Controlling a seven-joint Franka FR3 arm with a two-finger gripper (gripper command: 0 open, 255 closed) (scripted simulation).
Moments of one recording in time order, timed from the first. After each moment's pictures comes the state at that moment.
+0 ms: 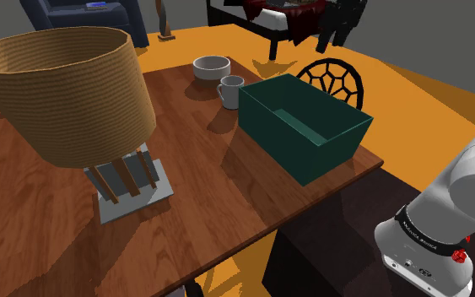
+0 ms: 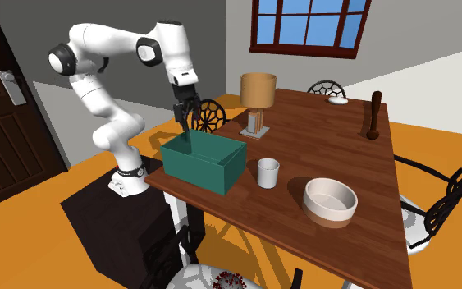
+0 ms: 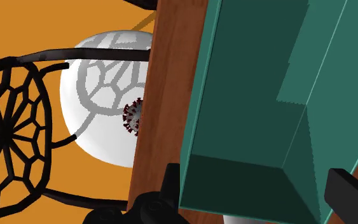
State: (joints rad) arm 0.03 -0.59 -0.04 -2.25 0.02 1.77 -0.09
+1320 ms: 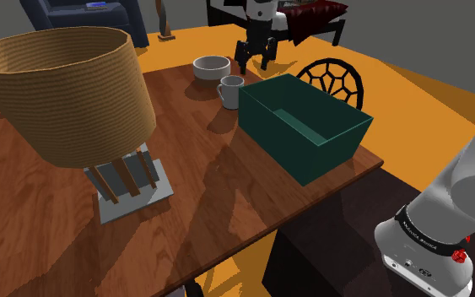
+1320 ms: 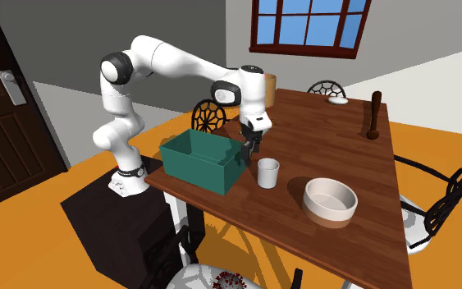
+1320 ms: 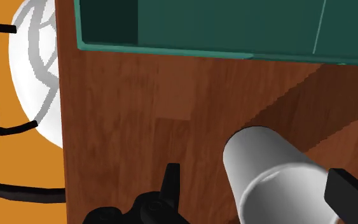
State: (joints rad) arm 0.06 0.20 0.01 -1.73 0.06 1.96 0.07
